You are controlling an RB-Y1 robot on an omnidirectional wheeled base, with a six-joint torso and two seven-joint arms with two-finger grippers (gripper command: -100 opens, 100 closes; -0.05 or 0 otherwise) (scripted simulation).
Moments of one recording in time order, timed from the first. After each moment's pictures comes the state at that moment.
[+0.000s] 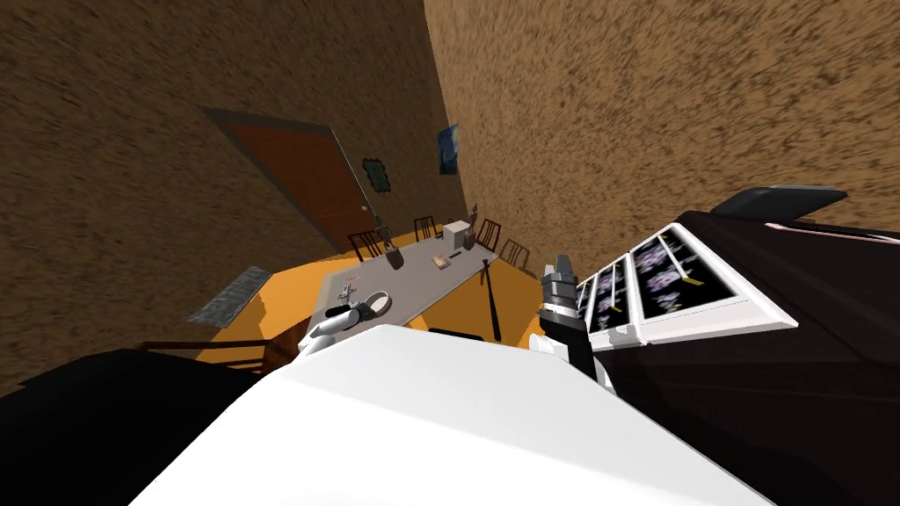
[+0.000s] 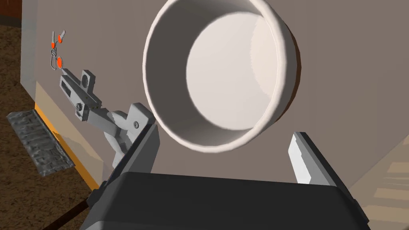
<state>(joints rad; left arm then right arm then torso) 0.23 0.51 0.31 -1.12 0.65 0.53 0.53 0.54 0.00 -0.07 -2.21 0.04 -0.36 0.16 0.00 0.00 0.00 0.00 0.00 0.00</state>
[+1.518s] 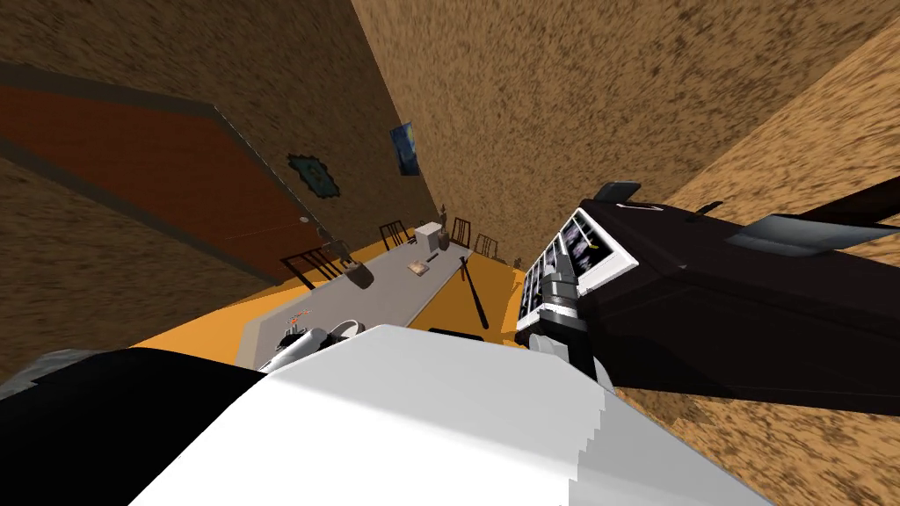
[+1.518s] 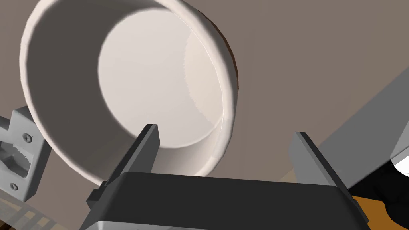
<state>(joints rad) 0.27 0.65 0.34 -0.75 1.06 0.74 0.56 0.54 0.00 -0.07 -2.21 0.04 -0.36 0.16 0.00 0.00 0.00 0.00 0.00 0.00</state>
